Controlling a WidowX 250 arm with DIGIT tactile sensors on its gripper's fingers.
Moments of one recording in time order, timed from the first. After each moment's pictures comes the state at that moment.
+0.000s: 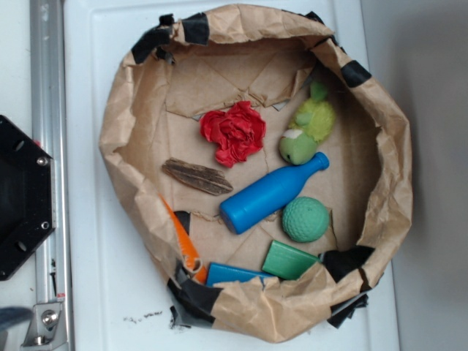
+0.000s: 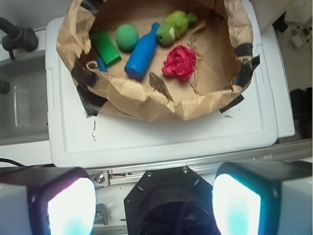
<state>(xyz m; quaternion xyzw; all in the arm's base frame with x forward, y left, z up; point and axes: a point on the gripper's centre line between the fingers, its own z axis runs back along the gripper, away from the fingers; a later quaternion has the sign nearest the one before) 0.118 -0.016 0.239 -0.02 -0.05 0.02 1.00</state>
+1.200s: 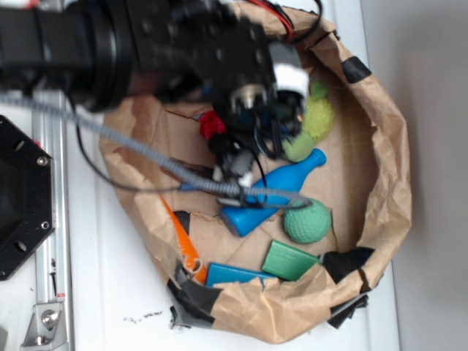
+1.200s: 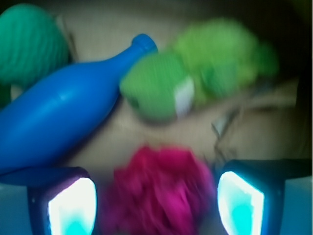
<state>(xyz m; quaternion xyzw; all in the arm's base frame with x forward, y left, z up) 0.263 0.042 0.061 0.00 -0.04 -0.15 0.99</state>
